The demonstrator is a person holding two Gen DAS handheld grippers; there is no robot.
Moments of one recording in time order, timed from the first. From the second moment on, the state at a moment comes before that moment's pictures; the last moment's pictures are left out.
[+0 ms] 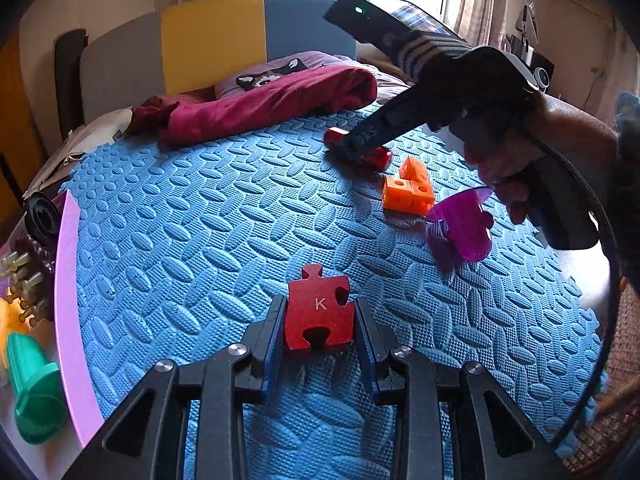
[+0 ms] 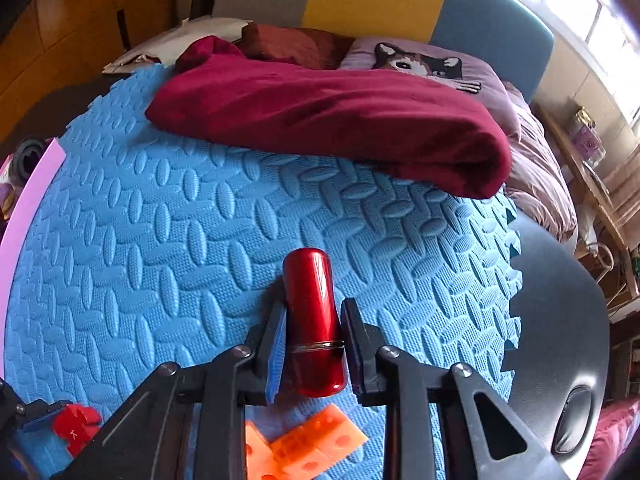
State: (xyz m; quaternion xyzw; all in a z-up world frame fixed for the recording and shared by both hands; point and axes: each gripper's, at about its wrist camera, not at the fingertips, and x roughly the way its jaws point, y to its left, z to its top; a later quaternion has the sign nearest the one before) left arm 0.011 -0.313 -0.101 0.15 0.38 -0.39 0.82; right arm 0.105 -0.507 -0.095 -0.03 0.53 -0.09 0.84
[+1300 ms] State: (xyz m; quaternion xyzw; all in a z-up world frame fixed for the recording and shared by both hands) left arm 0.012 -0.202 -0.025 0.08 0.36 -0.28 0.89; right arm 0.052 -0.400 -0.098 0.04 0.49 -0.04 0.87
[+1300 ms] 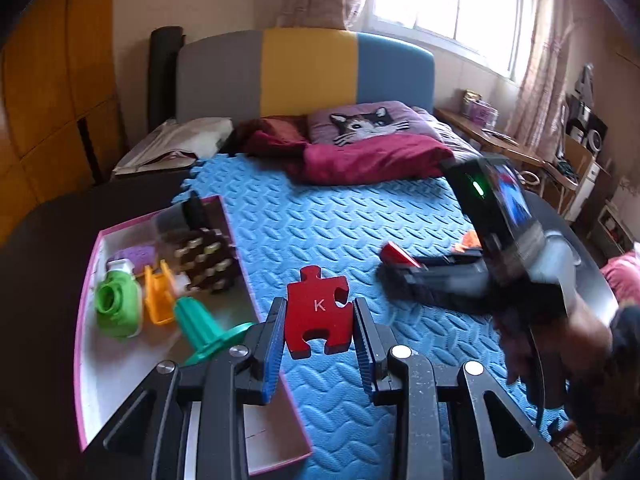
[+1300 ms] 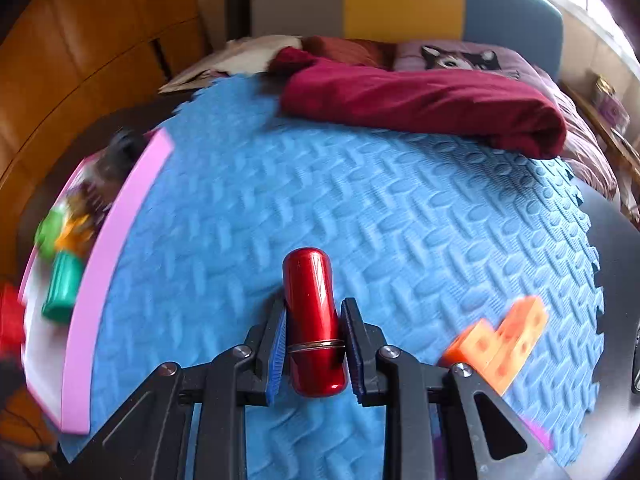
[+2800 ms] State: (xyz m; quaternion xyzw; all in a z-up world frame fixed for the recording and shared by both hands) left arm 0.019 -0.124 -0.034 0.05 0.38 -0.19 0.91; right arm 0.032 -0.392 -0.105 -0.02 0.43 -0.02 0.90
